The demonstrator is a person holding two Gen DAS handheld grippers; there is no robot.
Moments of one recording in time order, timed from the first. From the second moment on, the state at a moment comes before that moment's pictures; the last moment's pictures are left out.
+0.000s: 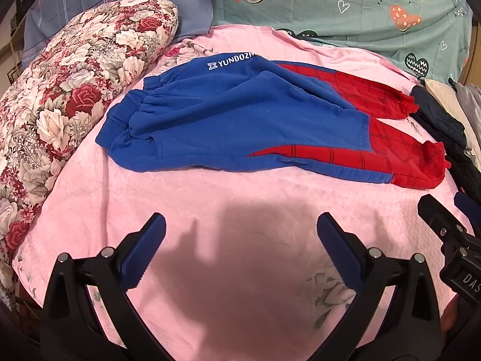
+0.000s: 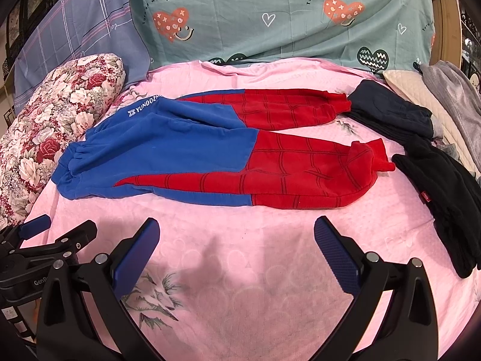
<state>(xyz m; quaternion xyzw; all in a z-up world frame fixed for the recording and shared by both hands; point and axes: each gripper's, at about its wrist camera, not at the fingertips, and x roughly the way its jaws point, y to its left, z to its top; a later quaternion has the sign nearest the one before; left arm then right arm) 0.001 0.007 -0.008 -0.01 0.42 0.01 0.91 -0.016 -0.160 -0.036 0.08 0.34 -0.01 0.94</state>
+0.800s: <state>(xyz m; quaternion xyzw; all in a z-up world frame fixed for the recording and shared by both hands) 0.038 0.082 -0.009 -0.04 0.43 0.05 0.90 -0.010 -0.184 -0.031 0.08 0.34 -0.05 0.94</state>
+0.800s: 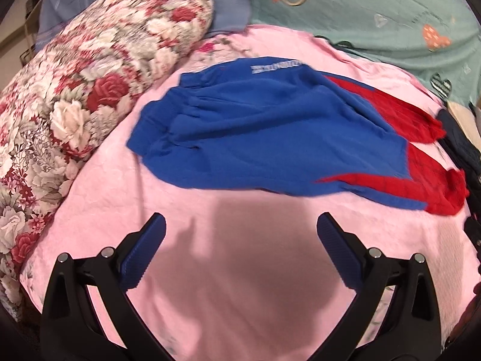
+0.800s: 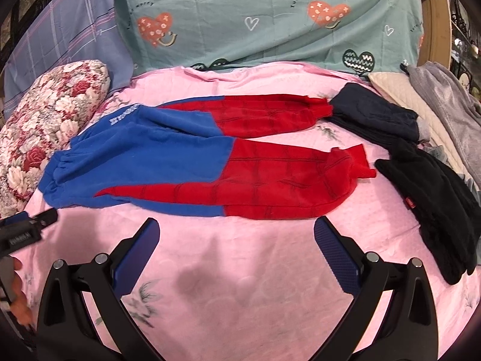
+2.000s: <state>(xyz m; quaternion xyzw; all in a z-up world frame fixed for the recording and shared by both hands) 0.146 0.177 -0.035 -0.11 0.50 0.08 0.86 0.059 -0.351 -0.071 0.24 0.44 -0.17 0.85</state>
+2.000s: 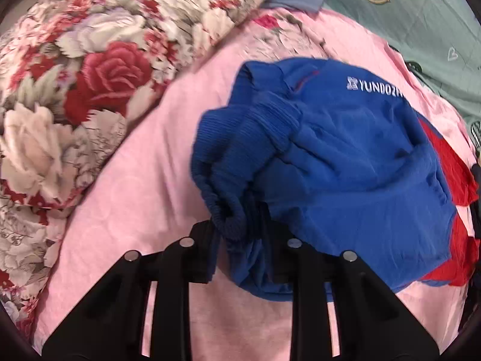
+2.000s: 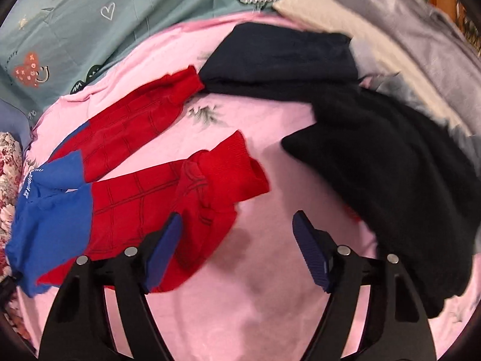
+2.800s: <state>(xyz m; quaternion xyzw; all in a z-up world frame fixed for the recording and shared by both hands) 0.086 0.192 0.040 -0.13 0.43 0.09 0.89 0.005 -0.360 -0.023 0.27 0.42 -0.11 0.86</state>
